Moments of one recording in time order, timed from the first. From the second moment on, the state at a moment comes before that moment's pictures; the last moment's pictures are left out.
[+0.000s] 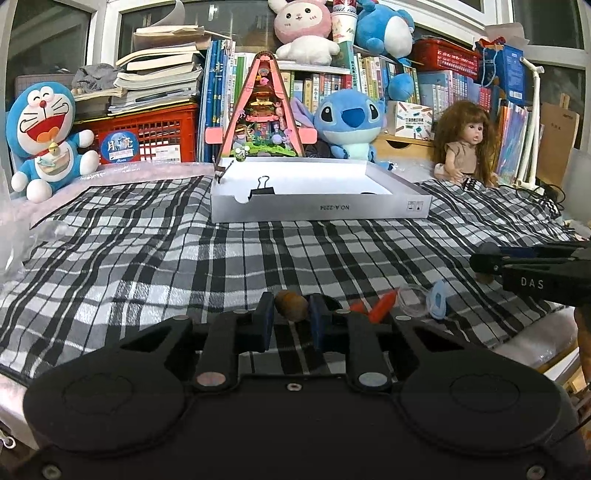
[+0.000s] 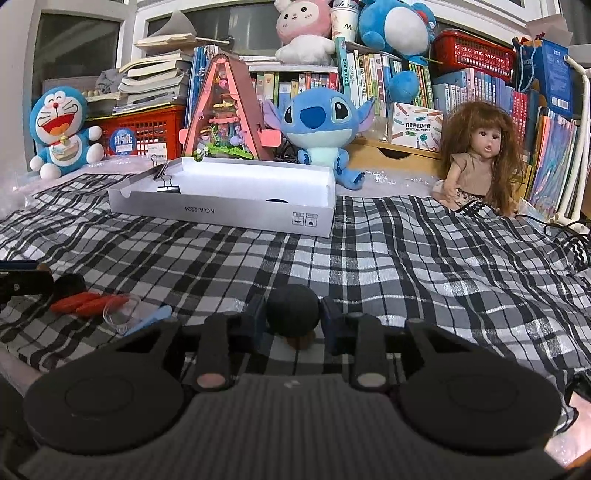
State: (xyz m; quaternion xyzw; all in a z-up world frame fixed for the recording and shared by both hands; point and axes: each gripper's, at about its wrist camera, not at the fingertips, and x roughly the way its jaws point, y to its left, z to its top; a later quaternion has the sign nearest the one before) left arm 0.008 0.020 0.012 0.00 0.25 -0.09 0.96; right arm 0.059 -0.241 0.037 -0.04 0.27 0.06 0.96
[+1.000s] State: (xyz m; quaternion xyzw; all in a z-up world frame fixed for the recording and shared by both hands) left arm 0.118 0.023 0.060 -0.04 0.27 -0.07 0.96; right arm 0.142 -0.231 0.067 0.02 0.31 0.07 0.95
